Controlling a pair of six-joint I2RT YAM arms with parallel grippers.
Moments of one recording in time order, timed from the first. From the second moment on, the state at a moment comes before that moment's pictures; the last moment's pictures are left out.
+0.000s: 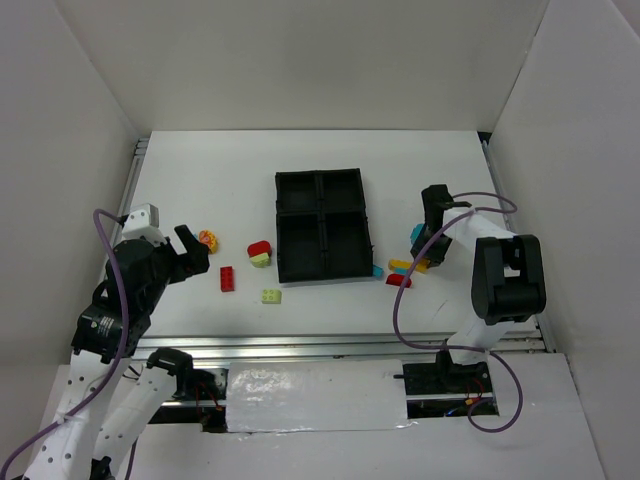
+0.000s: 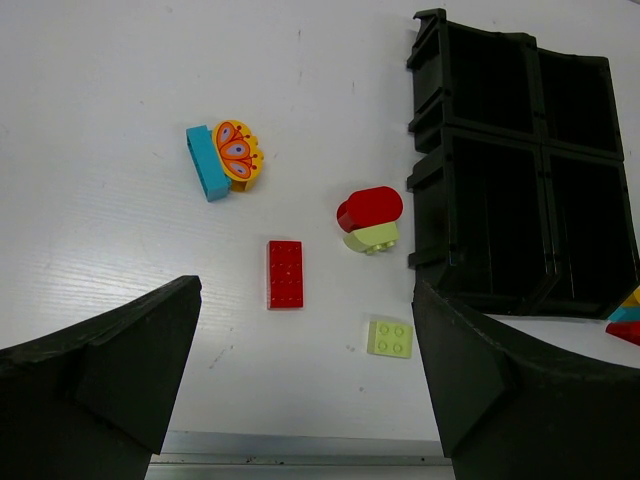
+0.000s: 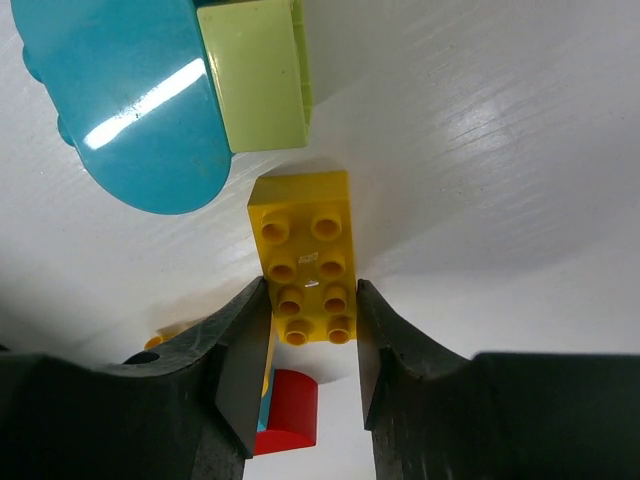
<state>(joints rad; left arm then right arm) -0.23 0.56 0.86 -0.73 -0.21 -0.42 0.05 1.67 1.01 -0.65 0.16 0.60</state>
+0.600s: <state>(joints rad) -0.23 0.57 0.86 -0.73 -0.21 -0.42 0.16 1.38 1.12 -0.73 0.20 0.61</state>
